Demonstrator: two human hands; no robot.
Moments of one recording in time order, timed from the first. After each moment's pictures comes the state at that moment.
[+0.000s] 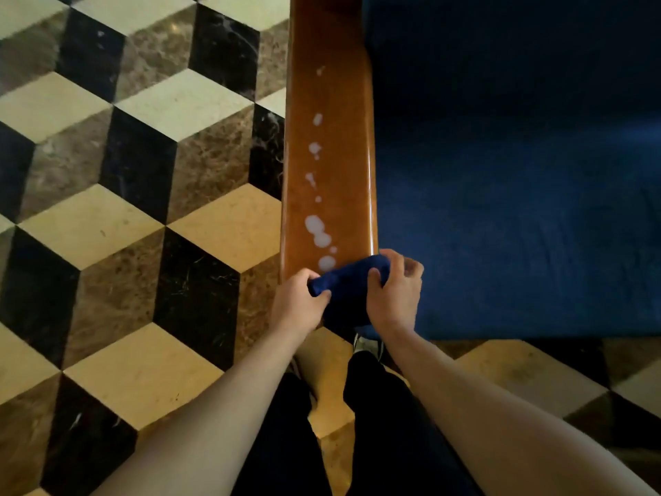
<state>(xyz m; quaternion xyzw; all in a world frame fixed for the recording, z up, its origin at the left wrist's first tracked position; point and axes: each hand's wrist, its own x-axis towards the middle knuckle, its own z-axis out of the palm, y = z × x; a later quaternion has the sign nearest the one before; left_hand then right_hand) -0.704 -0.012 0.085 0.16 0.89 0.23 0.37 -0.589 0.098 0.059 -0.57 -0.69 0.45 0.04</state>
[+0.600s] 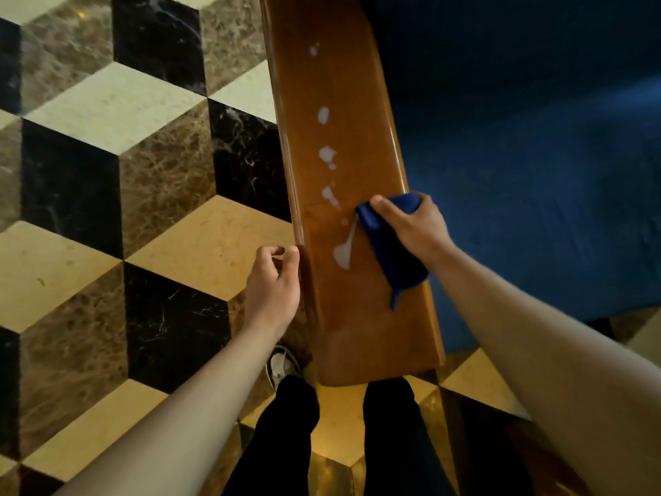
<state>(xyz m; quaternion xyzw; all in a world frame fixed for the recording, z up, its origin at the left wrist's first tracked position) -0.839 -0.005 0.023 0.12 0.86 0.32 0.37 -0.707 0.195 0.025 -0.62 -0.61 0.49 0.02</state>
